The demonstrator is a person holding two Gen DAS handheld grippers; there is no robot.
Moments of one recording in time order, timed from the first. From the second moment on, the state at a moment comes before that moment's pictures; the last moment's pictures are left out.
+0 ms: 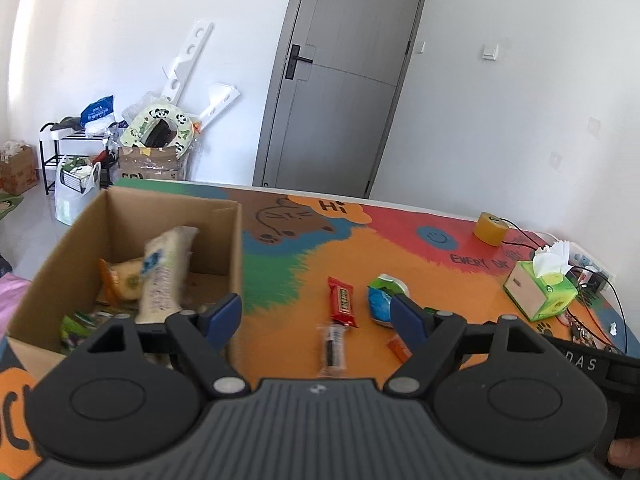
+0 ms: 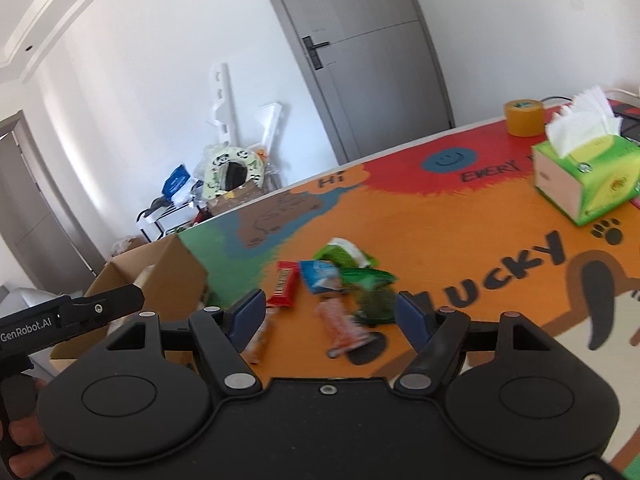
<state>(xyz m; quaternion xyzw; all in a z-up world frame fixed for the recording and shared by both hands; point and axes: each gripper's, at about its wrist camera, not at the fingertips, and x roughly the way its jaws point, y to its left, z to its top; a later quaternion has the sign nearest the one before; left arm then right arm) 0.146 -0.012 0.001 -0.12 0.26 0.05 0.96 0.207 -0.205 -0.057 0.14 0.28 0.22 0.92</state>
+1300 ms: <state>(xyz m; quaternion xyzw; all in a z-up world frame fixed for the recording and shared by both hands) 0.223 -0.050 -0.079 -0.09 0.34 0.06 0.93 0.287 -0.195 -0.110 0.14 0.34 0.24 0.90</state>
